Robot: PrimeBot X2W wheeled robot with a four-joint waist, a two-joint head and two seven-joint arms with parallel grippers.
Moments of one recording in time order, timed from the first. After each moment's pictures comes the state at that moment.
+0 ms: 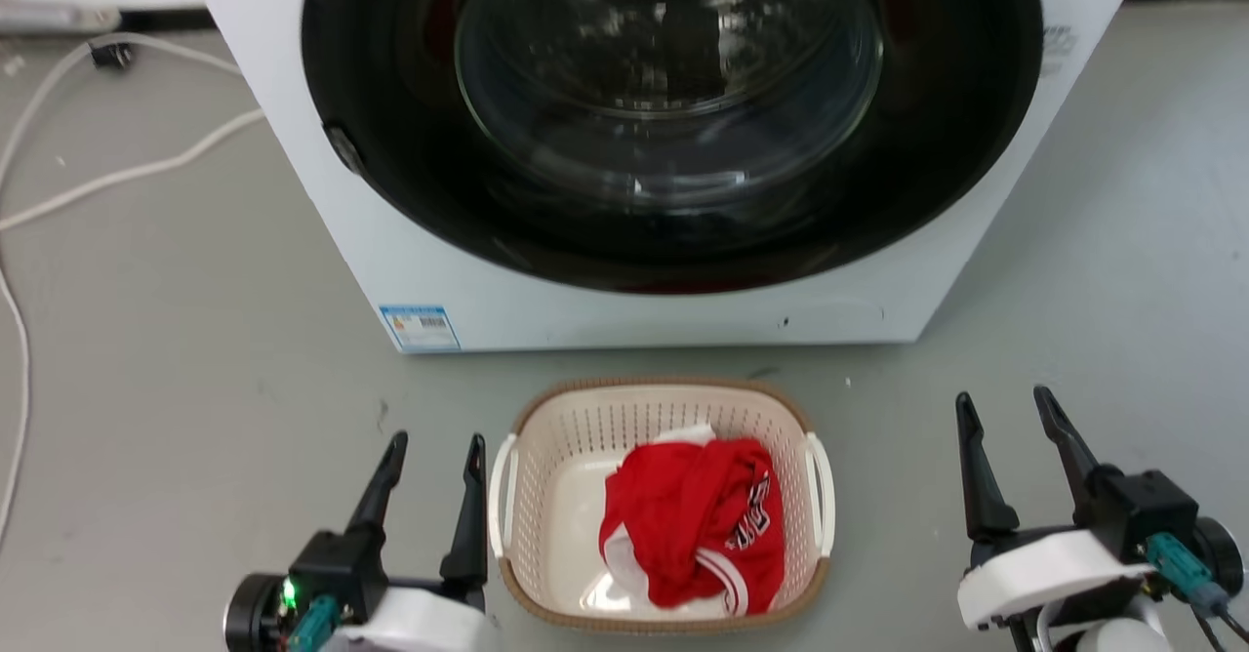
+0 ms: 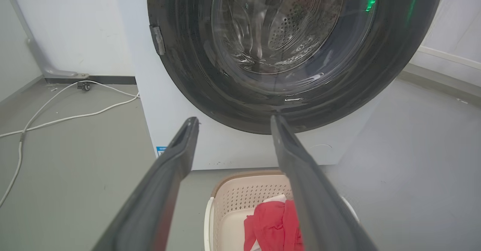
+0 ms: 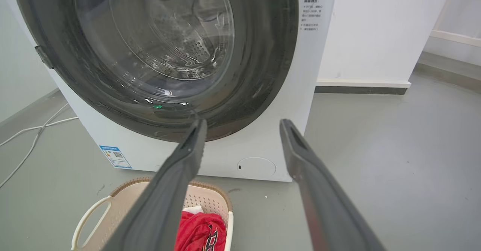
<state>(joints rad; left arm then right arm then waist) 0.04 0.05 -0.13 0.10 -0.15 -0.04 -0.26 -0.04 -0.05 -0.02 0.19 0.05 0.13 -0.26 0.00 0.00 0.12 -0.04</state>
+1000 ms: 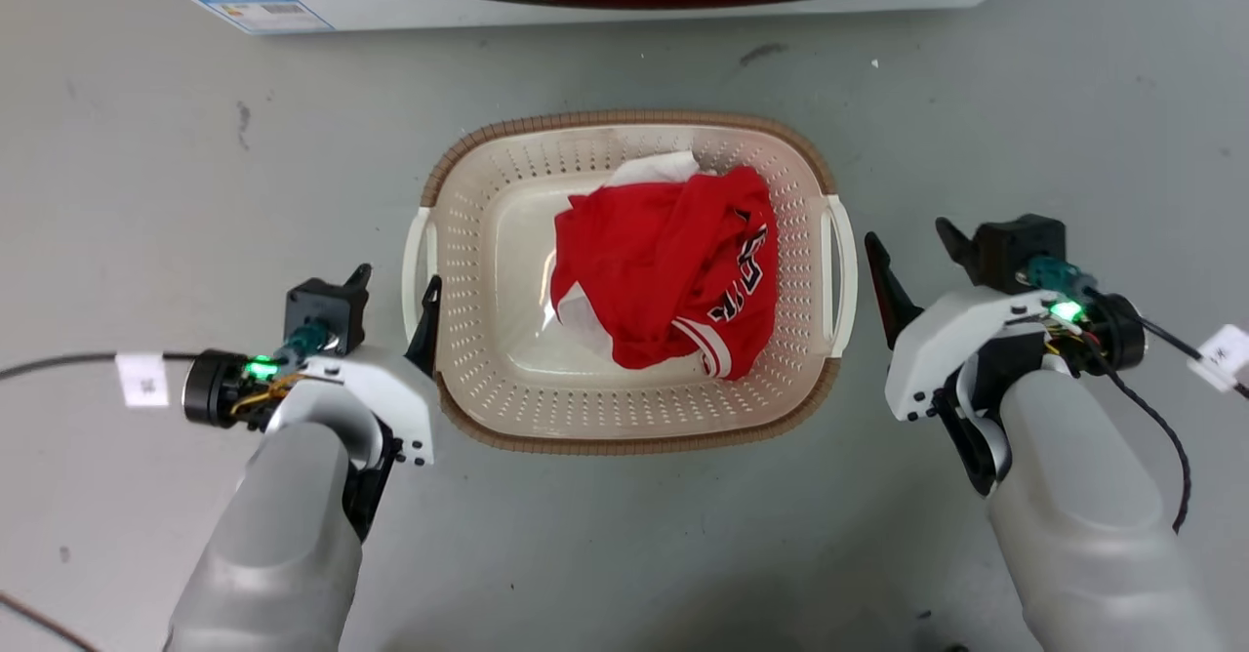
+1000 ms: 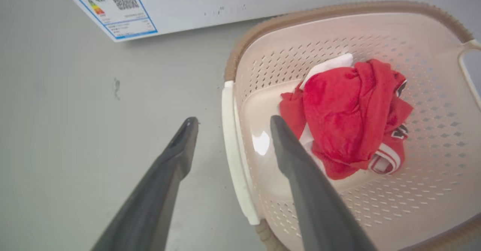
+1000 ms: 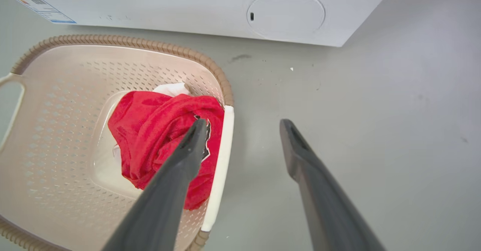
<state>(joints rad) -0.59 0.18 -0.17 0.79 -0.12 -0.13 -0.24 -0.62 -0.05 0.08 0.75 0.06 0.13 -0.12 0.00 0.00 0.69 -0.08</state>
